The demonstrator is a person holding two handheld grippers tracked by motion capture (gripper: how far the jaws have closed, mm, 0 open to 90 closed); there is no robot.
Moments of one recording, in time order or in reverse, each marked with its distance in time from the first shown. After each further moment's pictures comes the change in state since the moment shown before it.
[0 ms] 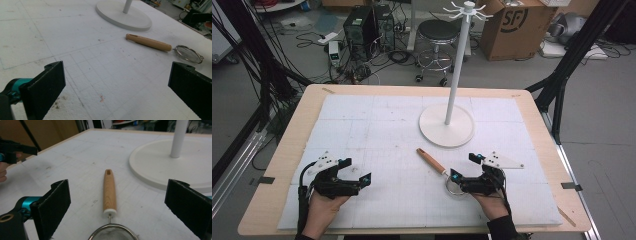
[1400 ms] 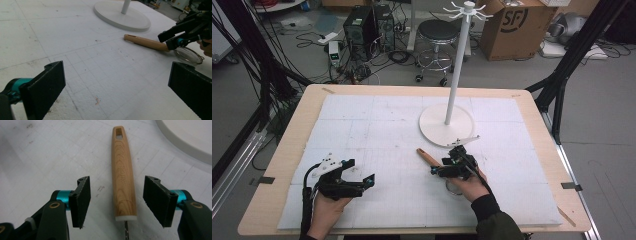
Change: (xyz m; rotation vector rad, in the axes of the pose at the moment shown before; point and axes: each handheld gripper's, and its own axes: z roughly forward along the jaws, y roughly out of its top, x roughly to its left) left arm -0.007 -0.005 0.006 -0.024 -0.008 0.008; right arm 0.003 0.021 0.081 0.484 0.030 0.078
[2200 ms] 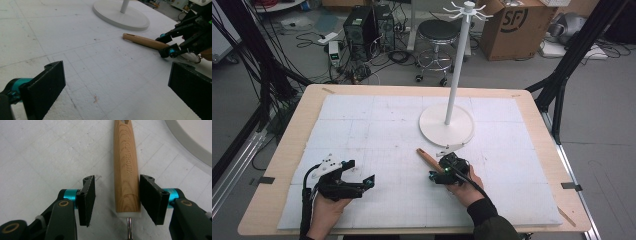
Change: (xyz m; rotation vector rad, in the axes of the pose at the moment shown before) left arm -0.002 -0.001 -0.001 0.005 -0.002 -0.001; right arm 0.024 -0.007 0.013 0.066 -0.177 -0.181
